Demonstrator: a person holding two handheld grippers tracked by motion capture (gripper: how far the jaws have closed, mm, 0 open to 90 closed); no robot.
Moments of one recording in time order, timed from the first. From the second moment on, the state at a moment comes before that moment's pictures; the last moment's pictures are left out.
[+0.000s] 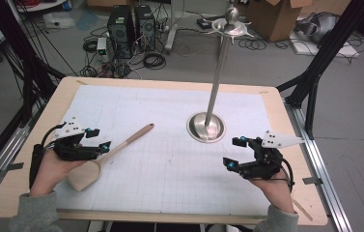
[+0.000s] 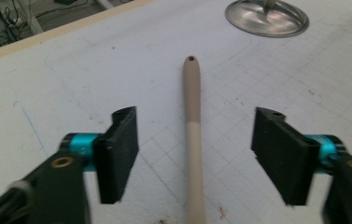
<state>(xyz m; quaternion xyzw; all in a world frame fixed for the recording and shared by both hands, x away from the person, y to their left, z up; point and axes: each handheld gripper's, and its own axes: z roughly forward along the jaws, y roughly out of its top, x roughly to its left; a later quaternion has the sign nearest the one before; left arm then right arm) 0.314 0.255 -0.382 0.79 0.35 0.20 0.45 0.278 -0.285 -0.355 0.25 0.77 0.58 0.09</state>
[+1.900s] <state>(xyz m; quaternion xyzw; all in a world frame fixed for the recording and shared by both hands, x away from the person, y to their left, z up) 0.331 0.262 -0.408 0.82 0.35 0.17 0.43 0.275 -0.283 -0.356 0.26 0.78 0.57 0.09</state>
